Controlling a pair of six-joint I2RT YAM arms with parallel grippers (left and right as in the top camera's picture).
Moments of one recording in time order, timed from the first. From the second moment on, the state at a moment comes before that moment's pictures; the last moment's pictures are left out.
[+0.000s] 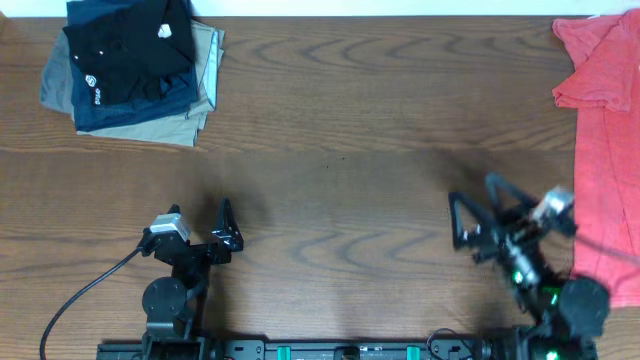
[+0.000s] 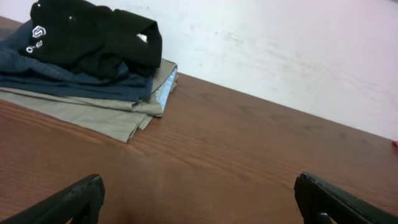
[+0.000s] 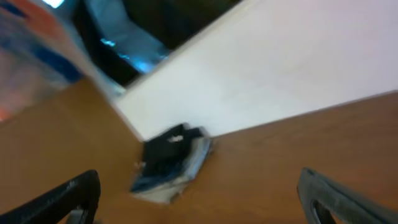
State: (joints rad) left arm -0.05 0.01 0.03 -0.13 -0.01 -0.35; right arm -0.02 0.34 0.34 0.10 -0.49 0.62
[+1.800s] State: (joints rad) left arm -0.05 0.01 0.03 -0.13 -0.01 -0.35; right arm -0.39 2.41 2.04 -0.68 0.07 0.10
